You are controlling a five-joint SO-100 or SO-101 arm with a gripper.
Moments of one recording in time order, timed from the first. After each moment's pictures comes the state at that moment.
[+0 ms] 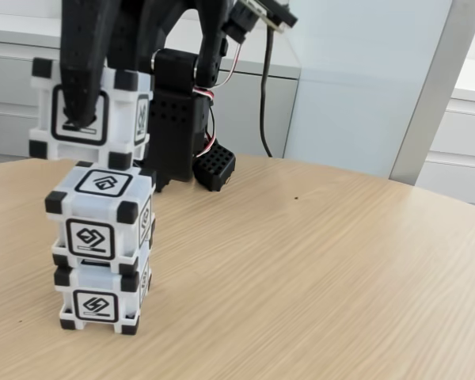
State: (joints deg) arm 33.1 122.5 94.7 105.1 -11.3
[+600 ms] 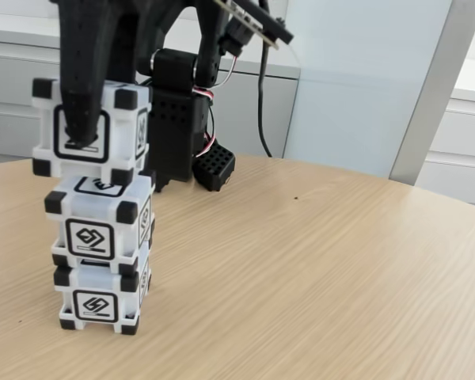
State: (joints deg) arm 33.1 119.4 94.7 105.1 -12.7
